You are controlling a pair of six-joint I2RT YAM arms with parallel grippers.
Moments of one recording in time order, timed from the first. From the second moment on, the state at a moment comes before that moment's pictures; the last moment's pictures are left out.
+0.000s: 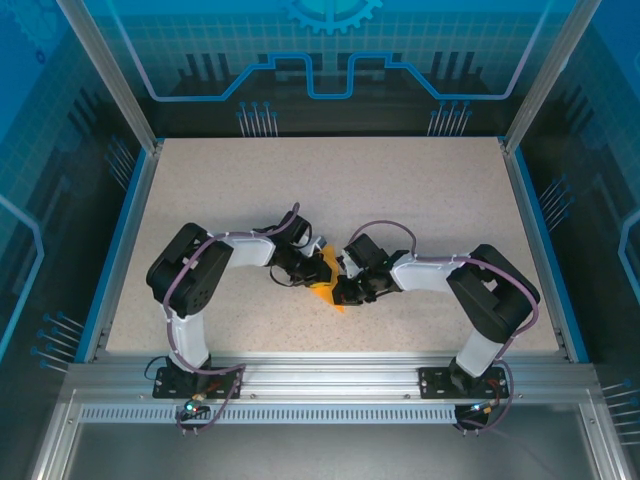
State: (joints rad) left arm -0.52 1.90 0.98 -0.24 0.70 -0.63; right arm 0.72 1.70 0.79 -0.25 -0.43 0.64
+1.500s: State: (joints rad) left arm -0.39 2.02 1.20 -0.35 0.60 -0.50; right arm 0.72 1.71 0.81 -0.27 -0.45 0.64
